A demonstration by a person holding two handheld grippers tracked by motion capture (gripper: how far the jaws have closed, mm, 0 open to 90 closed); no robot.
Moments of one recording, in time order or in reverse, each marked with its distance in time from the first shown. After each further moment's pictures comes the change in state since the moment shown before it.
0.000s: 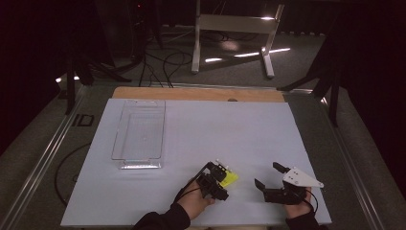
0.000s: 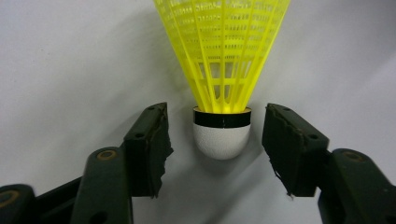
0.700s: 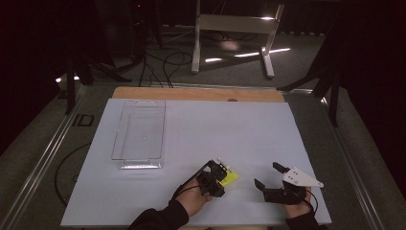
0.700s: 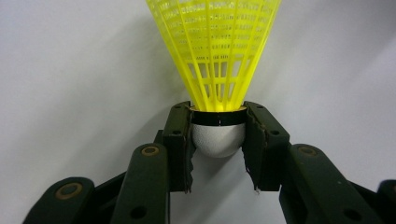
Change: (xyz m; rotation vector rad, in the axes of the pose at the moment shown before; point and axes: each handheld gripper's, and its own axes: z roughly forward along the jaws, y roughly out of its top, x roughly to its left) left arm 0.003 0.004 -0.008 0.002 -0.010 0.093; right arm 0.000 0.000 0.001 0.001 0.002 0.000
